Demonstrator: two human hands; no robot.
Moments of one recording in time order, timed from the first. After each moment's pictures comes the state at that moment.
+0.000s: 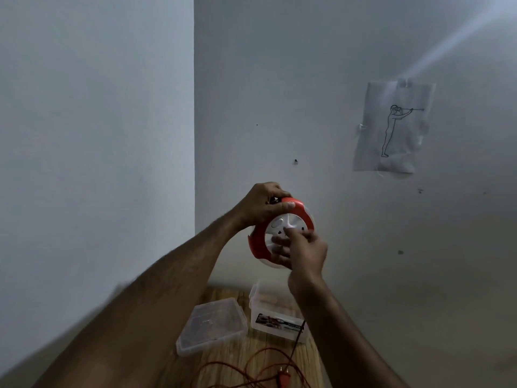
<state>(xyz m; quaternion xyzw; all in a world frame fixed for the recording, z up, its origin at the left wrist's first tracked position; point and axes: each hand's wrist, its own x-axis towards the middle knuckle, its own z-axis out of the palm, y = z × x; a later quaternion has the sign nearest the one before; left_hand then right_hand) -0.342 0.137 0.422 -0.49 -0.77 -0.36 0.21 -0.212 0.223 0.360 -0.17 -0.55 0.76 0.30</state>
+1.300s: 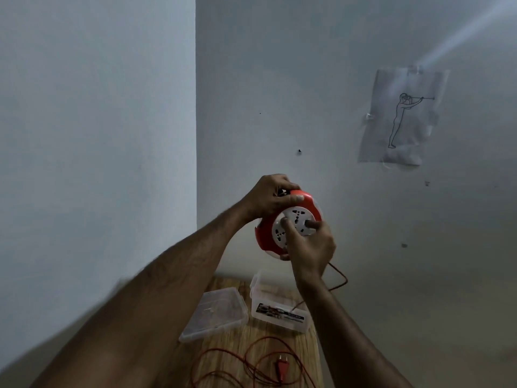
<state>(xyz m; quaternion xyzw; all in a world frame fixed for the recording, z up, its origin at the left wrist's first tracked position) -0.337 0.148 0.420 -0.49 -0.76 -0.37 0.21 -0.231 0.235 0.334 -0.14 -0.68 0.55 0.46</state>
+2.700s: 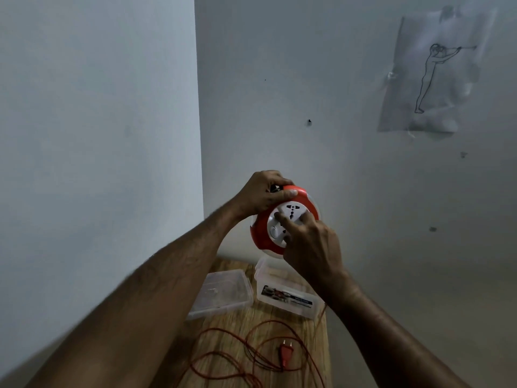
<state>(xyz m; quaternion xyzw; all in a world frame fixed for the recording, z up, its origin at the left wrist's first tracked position) -0.354 0.161 0.339 -0.43 -0.80 -0.36 0.21 -0.242 0.301 0.262 0.11 -0.91 -0.03 0.40</state>
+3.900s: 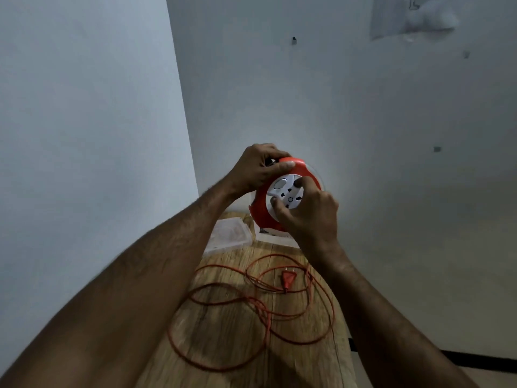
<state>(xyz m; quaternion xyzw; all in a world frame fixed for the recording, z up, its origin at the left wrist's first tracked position) -0.307 0.176 0.189 -0.45 -0.78 -0.38 0.22 -0.204 0.295 0.112 0.01 -0.82 0.30 0.48</state>
